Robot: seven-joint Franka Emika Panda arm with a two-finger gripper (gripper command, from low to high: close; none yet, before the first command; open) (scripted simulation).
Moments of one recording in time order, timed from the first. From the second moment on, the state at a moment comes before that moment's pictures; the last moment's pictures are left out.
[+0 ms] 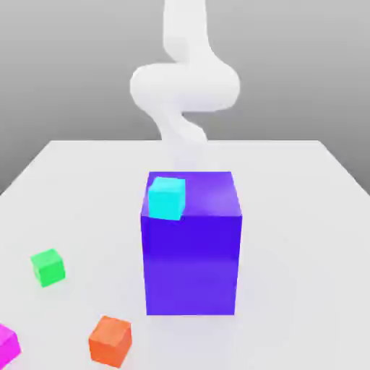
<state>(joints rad) 0.00 -0.71 -0.04 -2.29 0.02 2.32 0.79</state>
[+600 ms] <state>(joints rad) -0.07 -0.05 -0.27 -2.23 0.20 2.47 0.63</state>
